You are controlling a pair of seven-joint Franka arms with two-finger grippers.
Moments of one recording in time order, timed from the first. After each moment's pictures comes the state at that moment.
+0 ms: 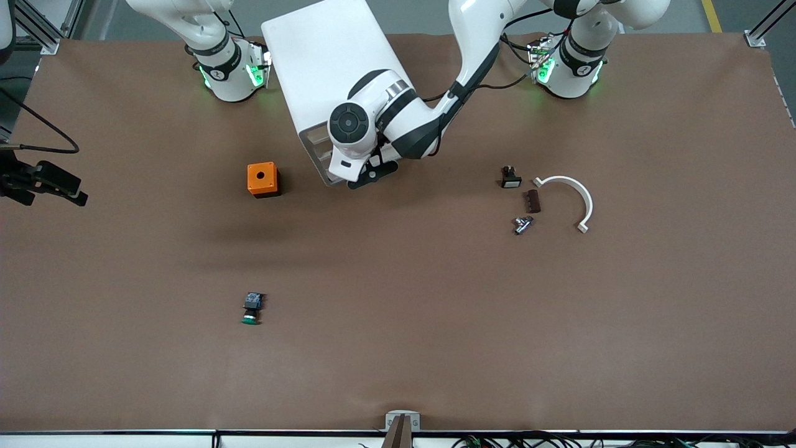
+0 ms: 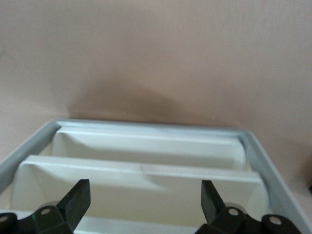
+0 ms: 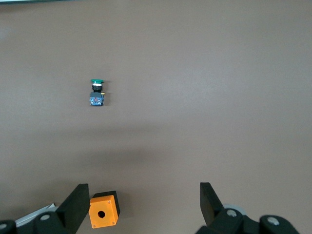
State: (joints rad) left arm -1.00 0.77 0.05 -1.26 -0.38 1.84 -1.27; right arm 0.03 0.07 -0.11 -1.54 0.04 1.67 -0.05
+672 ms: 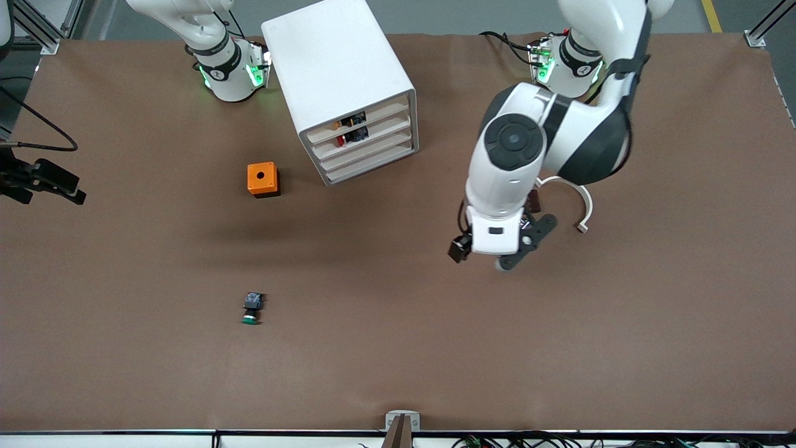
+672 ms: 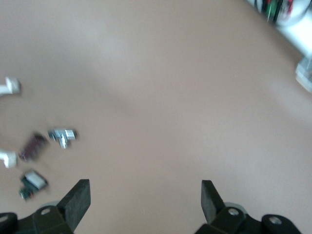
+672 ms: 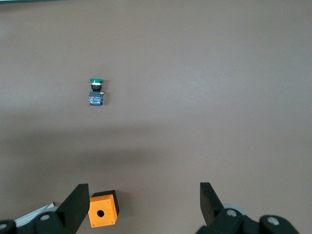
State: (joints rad) left arm -0.69 0.52 0.22 -1.24 0.00 1.81 -1.23; right arm 0.02 0.06 -0.11 -1.55 0.04 1.67 -0.05
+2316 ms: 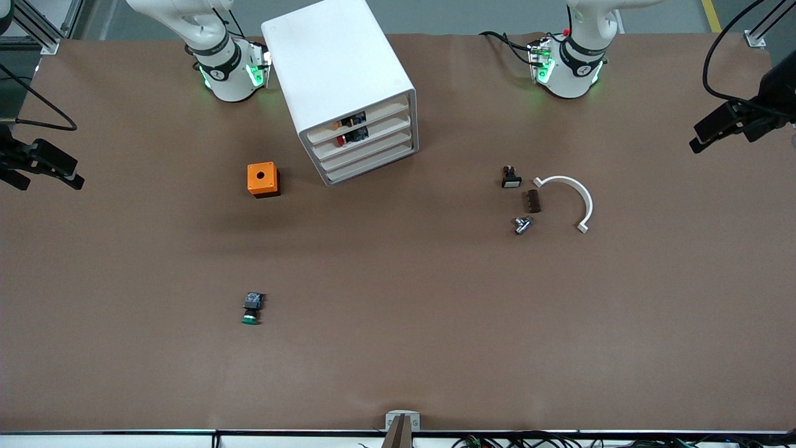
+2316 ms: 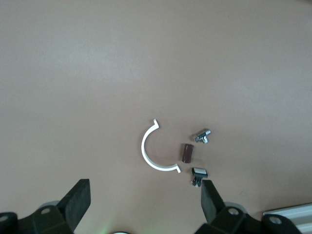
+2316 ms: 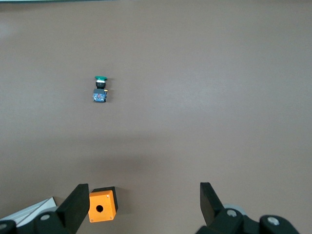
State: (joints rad) left arm 0.06 -0.10 -0.10 -1.59 -0.02 1.51 -0.25; right arm 0.02 -0.03 -0.11 -1.64 0.04 1.70 -0.09
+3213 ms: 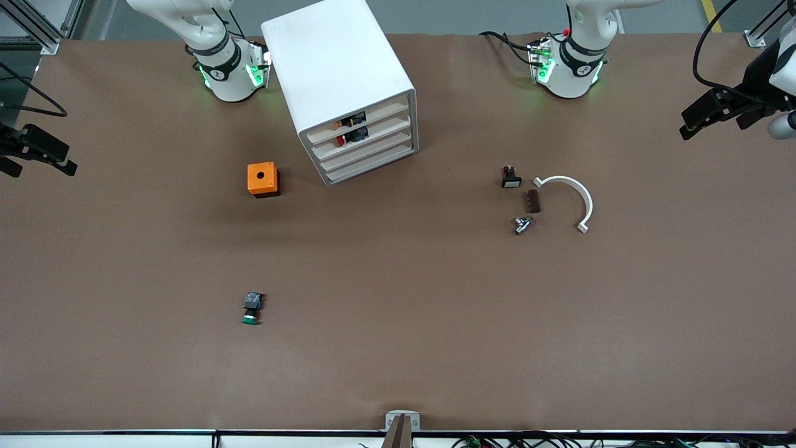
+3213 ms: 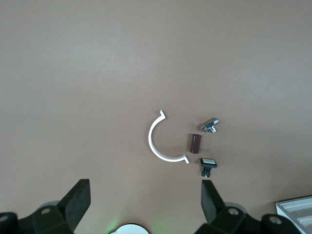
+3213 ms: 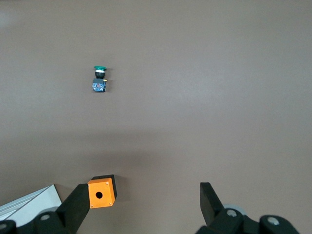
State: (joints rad) left arm 0.06 -0.12 -0.13 -1.62 0.01 1.49 -0.23; right arm 0.01 -0.05 -0.11 -1.61 0.04 1.63 -0.10
